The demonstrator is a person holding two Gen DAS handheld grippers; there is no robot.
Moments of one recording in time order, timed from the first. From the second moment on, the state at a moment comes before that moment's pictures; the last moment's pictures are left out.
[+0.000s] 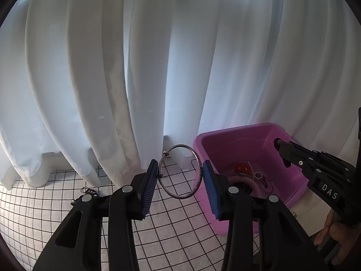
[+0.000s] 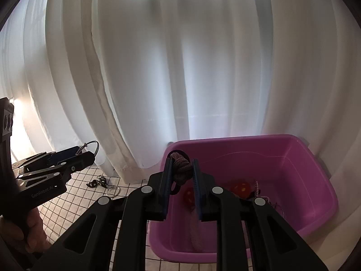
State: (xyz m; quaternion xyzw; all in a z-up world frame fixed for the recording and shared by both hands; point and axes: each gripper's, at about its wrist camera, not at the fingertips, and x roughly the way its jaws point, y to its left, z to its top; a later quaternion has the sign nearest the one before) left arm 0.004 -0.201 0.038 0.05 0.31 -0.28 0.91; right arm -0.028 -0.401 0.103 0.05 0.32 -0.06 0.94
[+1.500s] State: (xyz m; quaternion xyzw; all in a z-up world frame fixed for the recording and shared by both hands) left arm 0.031 -0.397 -0.062 0.04 0.49 -0.17 0.85; right arm 0.018 -0.584 0.017 0.07 0.49 -0.03 0.87
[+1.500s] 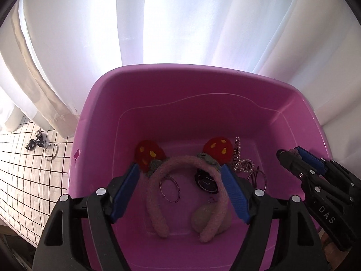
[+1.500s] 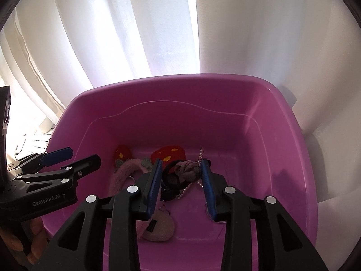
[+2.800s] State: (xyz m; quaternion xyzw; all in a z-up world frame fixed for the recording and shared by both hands) left arm 0.007 -0.370 0.004 0.05 0.42 -0.15 0.90; right arm 0.007 -0.579 0.053 0.10 0.44 0.00 0.89
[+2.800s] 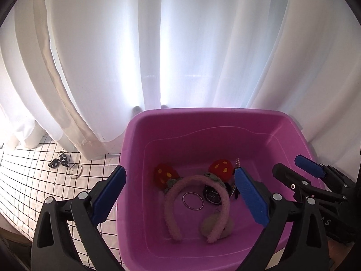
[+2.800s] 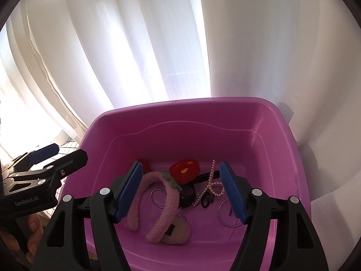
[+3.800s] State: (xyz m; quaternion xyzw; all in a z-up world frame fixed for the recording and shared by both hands) left arm 0.037 -0.062 0.006 0.04 0.39 -0.04 0.92; right arm 0.027 -0.351 0.079 0.07 0.36 0.08 0.93
